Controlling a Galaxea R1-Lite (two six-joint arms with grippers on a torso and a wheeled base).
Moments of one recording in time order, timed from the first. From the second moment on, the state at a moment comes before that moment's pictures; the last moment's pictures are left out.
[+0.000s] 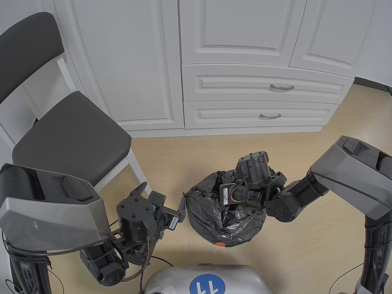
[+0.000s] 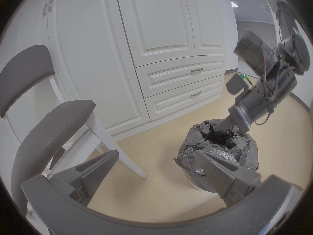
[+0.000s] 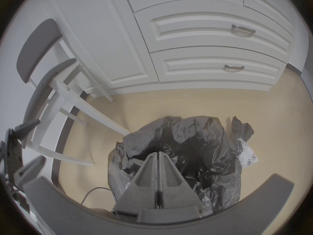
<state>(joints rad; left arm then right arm) -0.72 2.20 -0.46 -1.53 0.53 0.21 0.59 2.28 -1.13 -0.60 -0.17 0.28</state>
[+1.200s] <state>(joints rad) -0.74 2.20 -0.45 -1.53 0.53 0.20 0.69 2.22 -0.85 -0.61 -0.11 0.07</state>
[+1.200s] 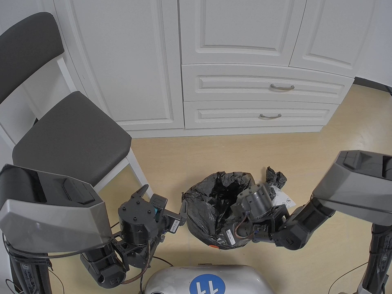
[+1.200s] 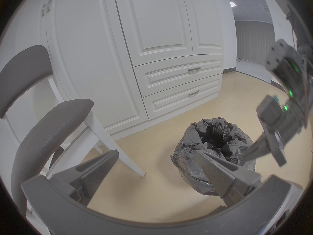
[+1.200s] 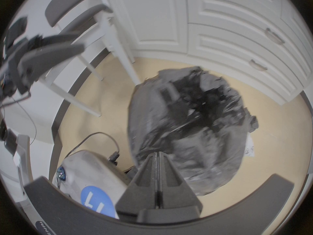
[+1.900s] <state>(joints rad) -0.75 2.23 -0.46 -1.53 0.53 0.20 0.54 2.25 -0.81 -0.61 -0.09 -0.26</state>
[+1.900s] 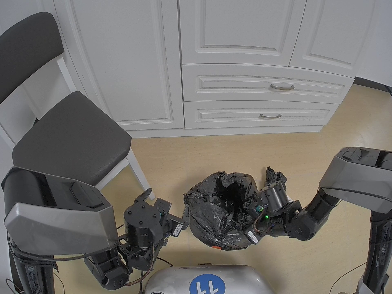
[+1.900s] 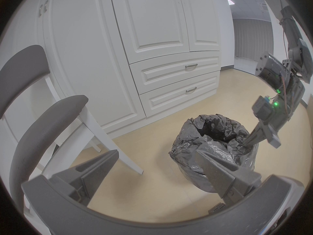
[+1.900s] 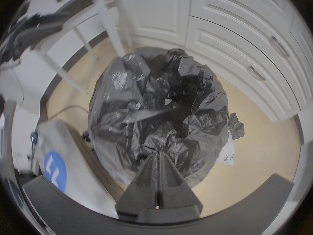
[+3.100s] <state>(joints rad) -0.76 2.23 -0.46 -1.53 0.53 0.20 0.77 2.47 -0.96 -1.17 -0.25 0.13</state>
